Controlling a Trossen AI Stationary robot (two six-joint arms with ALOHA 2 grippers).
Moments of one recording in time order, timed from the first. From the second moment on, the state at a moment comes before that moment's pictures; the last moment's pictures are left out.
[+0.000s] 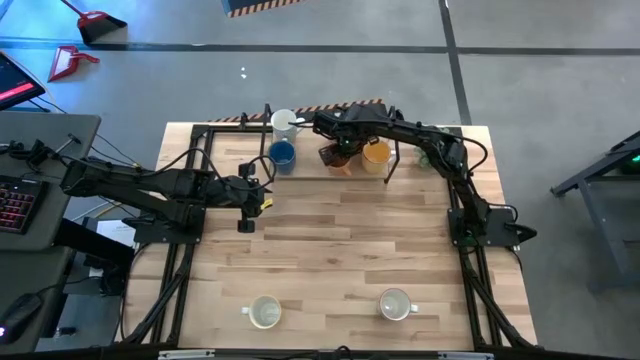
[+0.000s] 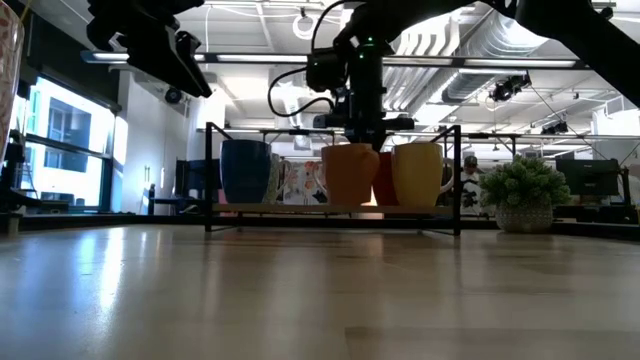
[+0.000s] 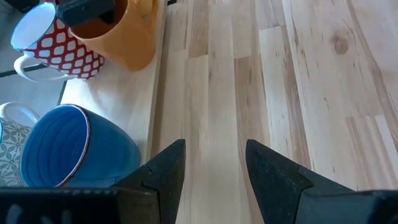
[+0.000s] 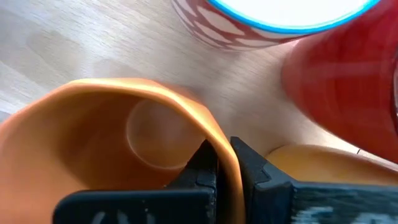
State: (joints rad) left arm -0.09 1.00 0.80 -0.59 -0.33 0.16; right arm -0.42 2.17 2.02 -1.30 0.19 0.68
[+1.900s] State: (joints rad) left arm -0.09 1.00 0.87 -0.60 -0.29 0.13; right arm 0.09 1.66 1.88 -1.24 0.64 0.33
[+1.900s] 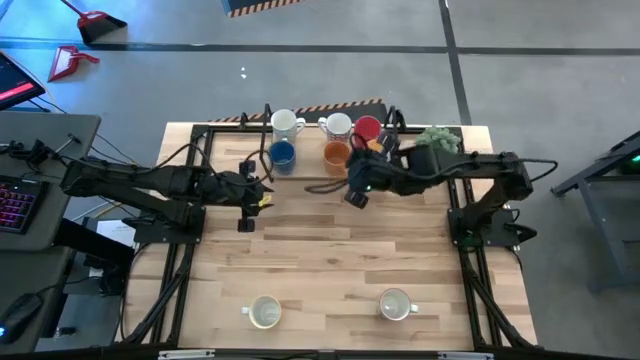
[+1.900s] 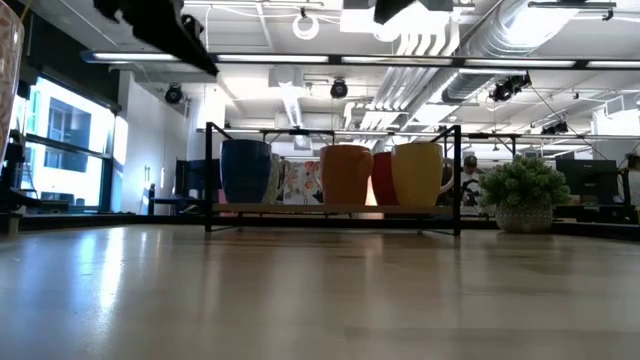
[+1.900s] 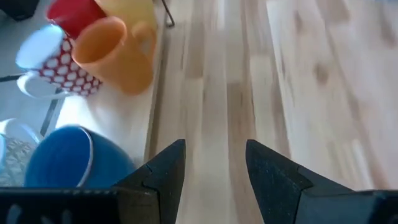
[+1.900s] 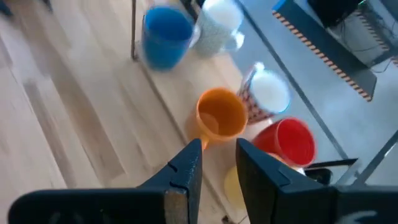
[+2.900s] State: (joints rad) left arm -0.10 1.02 0.94 -0.49 -0.41 -0.15; right arm 0.02 1.10 0.93 -0.38 0.24 0.15
